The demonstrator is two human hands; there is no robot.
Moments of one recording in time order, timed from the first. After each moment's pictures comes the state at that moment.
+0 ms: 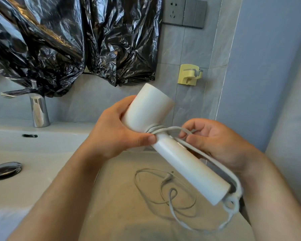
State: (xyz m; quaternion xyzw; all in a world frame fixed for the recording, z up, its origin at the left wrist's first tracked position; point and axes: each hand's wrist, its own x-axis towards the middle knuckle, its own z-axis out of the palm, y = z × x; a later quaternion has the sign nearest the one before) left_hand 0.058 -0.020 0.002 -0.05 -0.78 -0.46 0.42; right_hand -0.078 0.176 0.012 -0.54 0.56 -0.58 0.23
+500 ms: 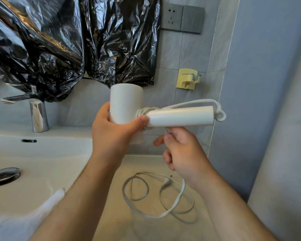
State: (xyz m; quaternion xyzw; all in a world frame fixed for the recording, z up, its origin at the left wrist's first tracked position) left_hand 0.032 -0.013 -0.010 0.10 -0.61 -0.54 0.57; right_hand -0.048 0.121 -0.018 -0.43 0.64 -0.64 0.05
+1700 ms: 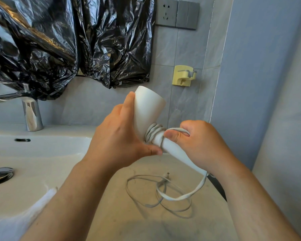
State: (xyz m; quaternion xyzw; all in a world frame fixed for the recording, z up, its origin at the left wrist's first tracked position) left_hand 0.046 0.006 -0.003 0.13 -0.89 -0.13 0.42; right_hand -0.073 0.162 0.007 -0.44 0.79 -0.38 -0.20
